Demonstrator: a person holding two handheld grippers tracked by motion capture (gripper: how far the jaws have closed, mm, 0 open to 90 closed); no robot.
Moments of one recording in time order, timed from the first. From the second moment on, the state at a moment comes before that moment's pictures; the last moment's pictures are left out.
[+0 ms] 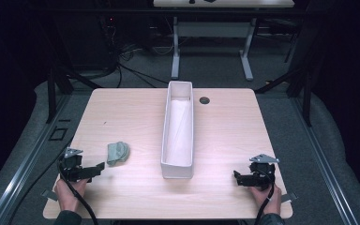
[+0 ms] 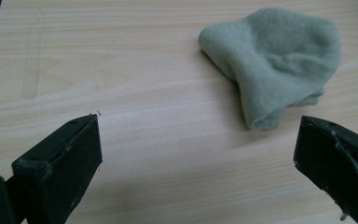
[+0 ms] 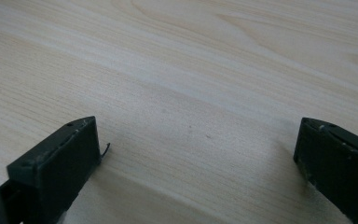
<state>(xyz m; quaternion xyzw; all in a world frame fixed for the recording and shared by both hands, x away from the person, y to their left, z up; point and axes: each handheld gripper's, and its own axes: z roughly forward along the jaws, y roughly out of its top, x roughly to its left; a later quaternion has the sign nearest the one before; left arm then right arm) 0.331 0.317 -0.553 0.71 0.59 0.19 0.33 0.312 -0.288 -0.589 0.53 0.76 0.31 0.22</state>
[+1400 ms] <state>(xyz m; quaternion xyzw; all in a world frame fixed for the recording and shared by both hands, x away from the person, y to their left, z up) 0.412 0.267 -0.554 0.73 0.61 0.10 0.27 0.311 -0.289 -0.589 0.53 0.75 0.32 0.22</state>
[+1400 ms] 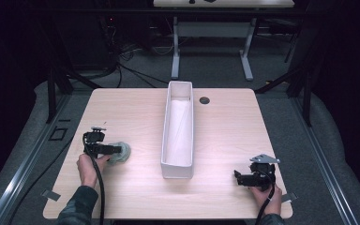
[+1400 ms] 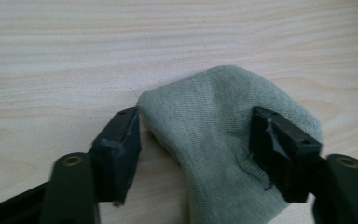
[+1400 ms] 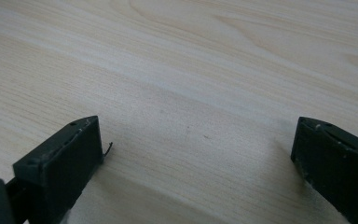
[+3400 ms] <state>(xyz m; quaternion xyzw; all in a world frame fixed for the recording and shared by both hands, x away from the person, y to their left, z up) 0.393 0.249 -0.536 0.80 0.52 0.18 0.25 0.311 -0.290 -0.589 0.54 0.75 0.32 0.22</state>
